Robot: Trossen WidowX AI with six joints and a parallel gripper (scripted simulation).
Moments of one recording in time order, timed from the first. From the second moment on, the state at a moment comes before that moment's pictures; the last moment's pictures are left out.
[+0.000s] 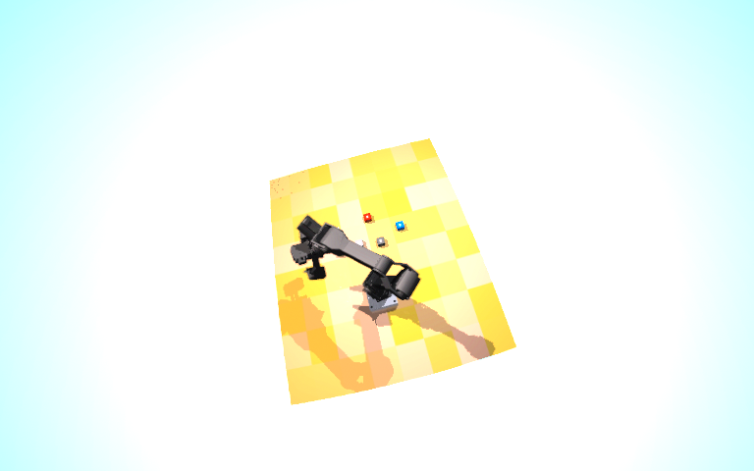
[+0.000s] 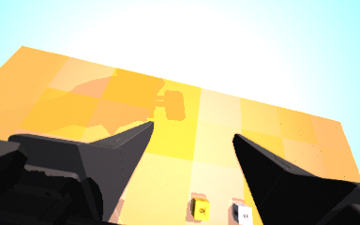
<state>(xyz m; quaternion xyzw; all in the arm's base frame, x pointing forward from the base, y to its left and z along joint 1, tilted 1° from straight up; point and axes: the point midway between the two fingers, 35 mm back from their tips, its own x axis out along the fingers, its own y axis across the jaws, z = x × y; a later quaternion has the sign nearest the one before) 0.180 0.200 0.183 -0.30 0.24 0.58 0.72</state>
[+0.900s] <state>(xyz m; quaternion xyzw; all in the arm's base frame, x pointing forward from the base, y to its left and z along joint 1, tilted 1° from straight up) 0.248 -0.192 0.130 0.05 0.69 -0.07 0.72</state>
